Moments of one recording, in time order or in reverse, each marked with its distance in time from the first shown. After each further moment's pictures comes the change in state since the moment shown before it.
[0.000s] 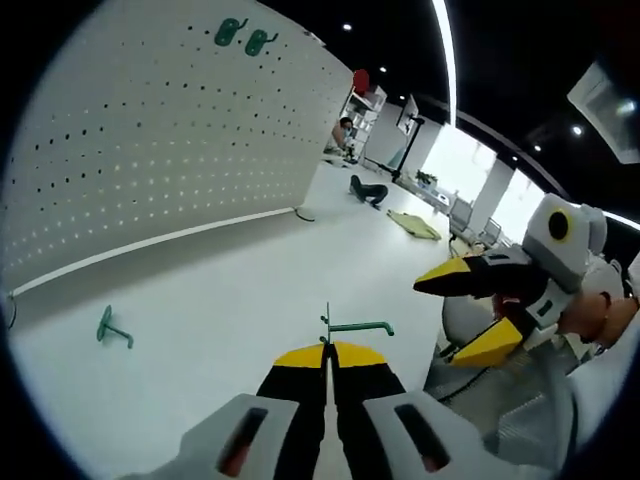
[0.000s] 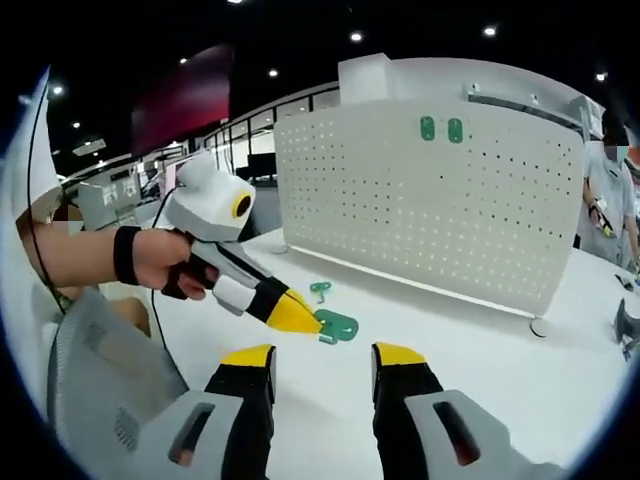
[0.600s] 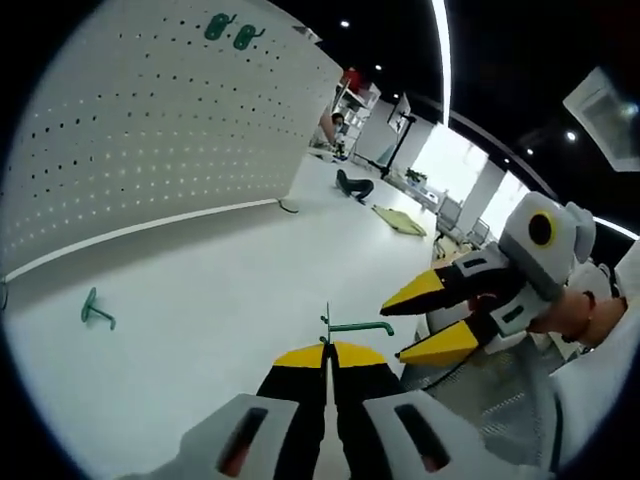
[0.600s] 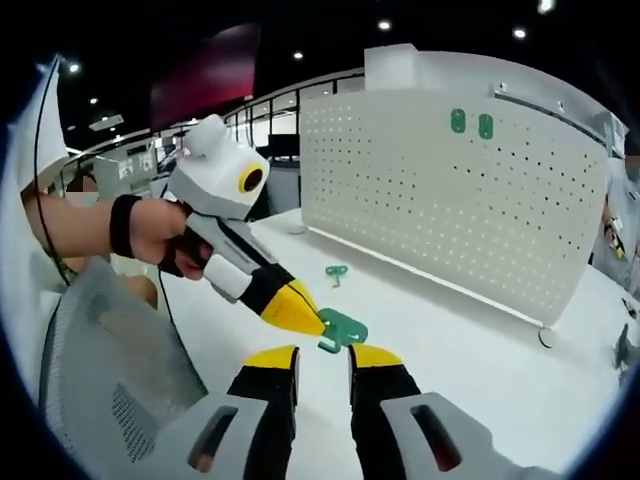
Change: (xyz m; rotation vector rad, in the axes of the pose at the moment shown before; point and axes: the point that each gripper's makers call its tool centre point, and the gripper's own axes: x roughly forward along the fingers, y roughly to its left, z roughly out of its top) left arm -0.006 -0.022 -0.012 -0.025 0.025 -0.053; right arm 0.005 0.015 -0.013 -0.102 0.071 0.054
